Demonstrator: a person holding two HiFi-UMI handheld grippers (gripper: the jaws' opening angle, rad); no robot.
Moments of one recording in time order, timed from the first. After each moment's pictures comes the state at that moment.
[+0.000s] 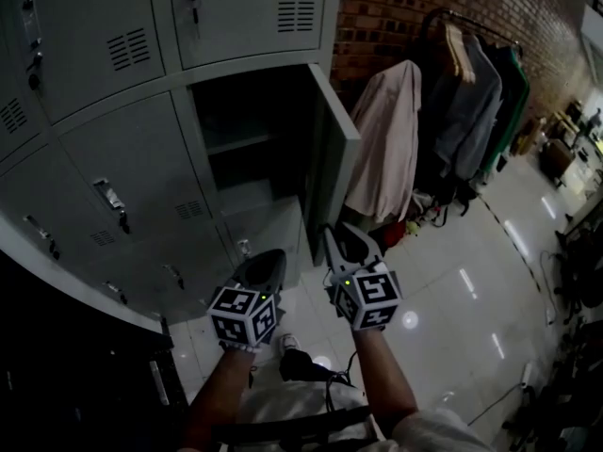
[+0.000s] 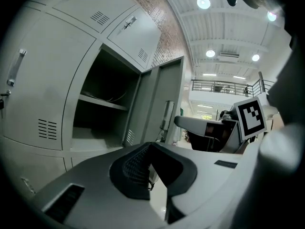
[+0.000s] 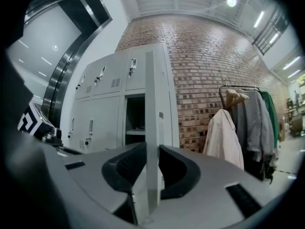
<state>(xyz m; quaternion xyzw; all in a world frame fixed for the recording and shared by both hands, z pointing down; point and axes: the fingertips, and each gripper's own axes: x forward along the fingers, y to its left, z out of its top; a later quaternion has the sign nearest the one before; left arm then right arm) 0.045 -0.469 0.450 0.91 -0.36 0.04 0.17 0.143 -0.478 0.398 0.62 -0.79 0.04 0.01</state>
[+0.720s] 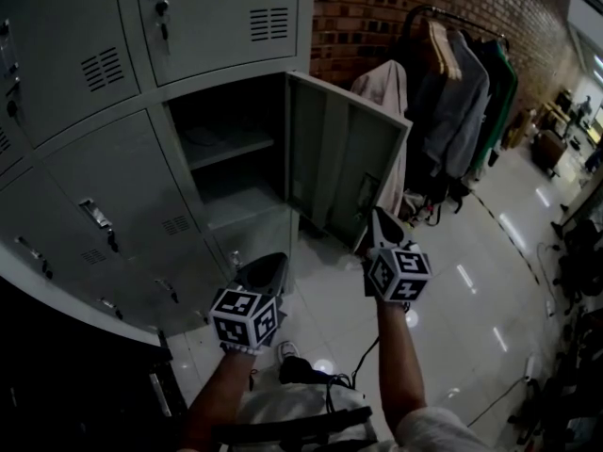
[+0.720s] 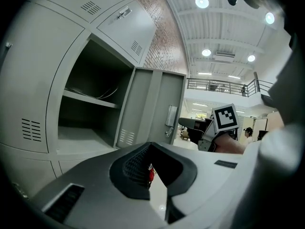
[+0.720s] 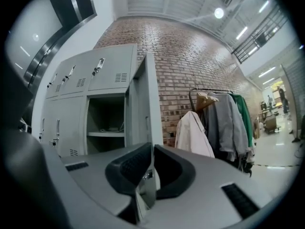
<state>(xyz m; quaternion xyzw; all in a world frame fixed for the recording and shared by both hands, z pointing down) 0.081 -0.481 0.452 0.92 -0.34 0.06 0.17 0.286 -0.504 0.408 0.71 -0.70 0.06 -0.02</state>
